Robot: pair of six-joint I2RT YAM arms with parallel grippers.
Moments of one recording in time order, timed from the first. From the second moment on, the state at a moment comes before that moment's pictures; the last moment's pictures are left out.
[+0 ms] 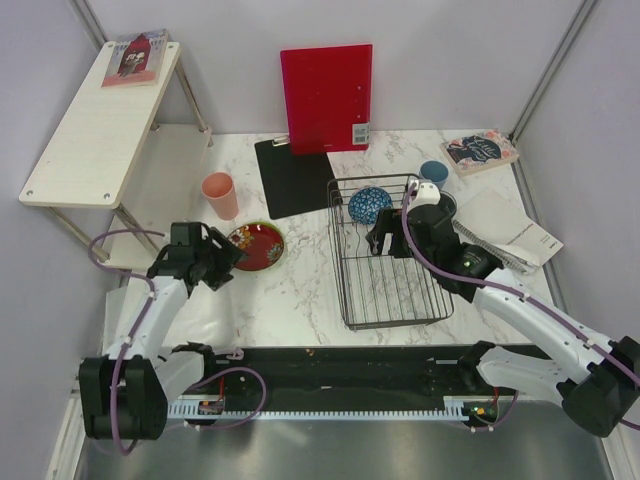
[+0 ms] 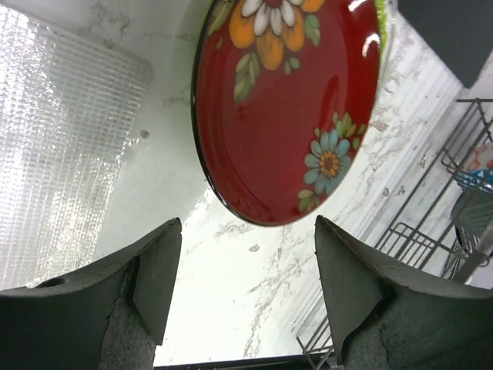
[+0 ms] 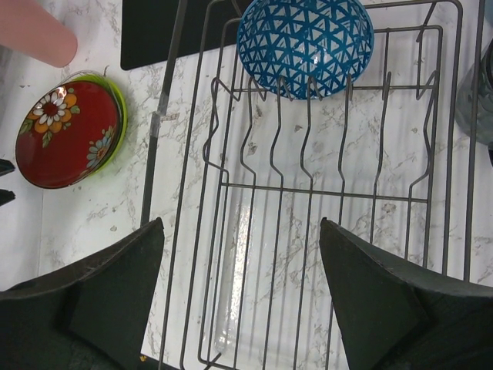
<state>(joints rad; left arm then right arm) -0.01 1.08 0.61 -0.46 0.16 -0.86 0.68 1.06 0.90 -0.37 0.24 0.53</state>
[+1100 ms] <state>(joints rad) -0.47 0.91 0.84 -0.56 0.19 -0.64 0.68 1.57 1.04 0.15 0.72 -0.01</state>
